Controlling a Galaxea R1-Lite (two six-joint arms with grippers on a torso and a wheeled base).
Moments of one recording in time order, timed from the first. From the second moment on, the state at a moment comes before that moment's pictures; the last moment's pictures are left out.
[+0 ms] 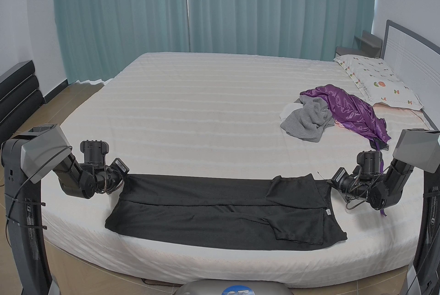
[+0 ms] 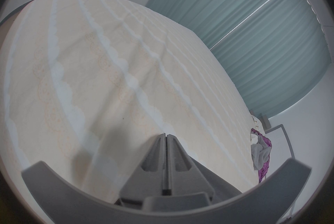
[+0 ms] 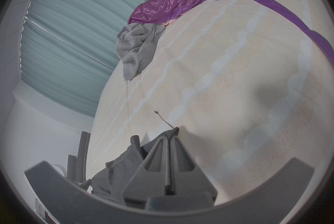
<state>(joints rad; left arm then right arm) 0.04 2.41 -1.05 -0.72 -0.08 -0.82 0.00 2.39 -0.78 -0.97 0.19 0.84</state>
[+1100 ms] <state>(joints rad) 0.07 2.32 -0.94 -0.72 -0.25 -0.77 -0.02 2.37 -0.74 -0.99 0.20 0.87</state>
